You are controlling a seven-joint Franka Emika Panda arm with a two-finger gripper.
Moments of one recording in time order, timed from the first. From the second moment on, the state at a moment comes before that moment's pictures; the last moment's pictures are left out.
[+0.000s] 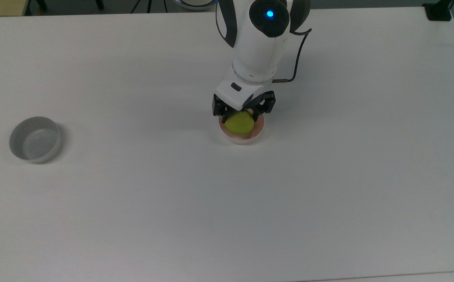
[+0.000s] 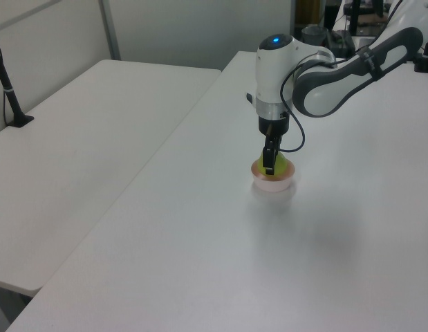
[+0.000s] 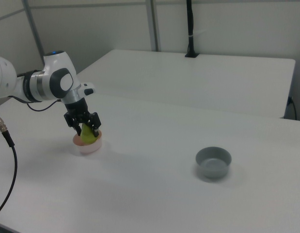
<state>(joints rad) 0.29 0.38 -0.03 -1.77 -0.13 2.16 0.19</state>
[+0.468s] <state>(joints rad) 0.29 0.38 -0.03 -1.77 -0.13 2.16 0.22</state>
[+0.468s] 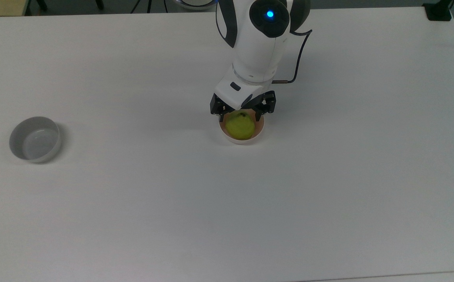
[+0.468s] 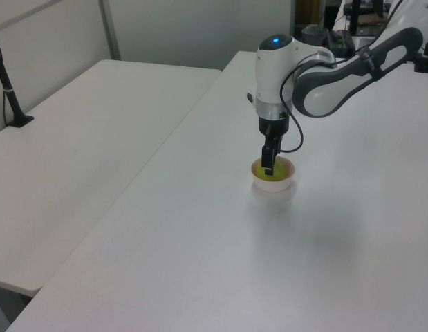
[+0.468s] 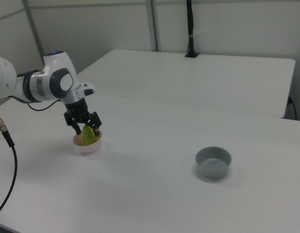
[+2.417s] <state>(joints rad) 0.05 0.00 -0.06 -1.63 -0.05 1.60 -0.09</state>
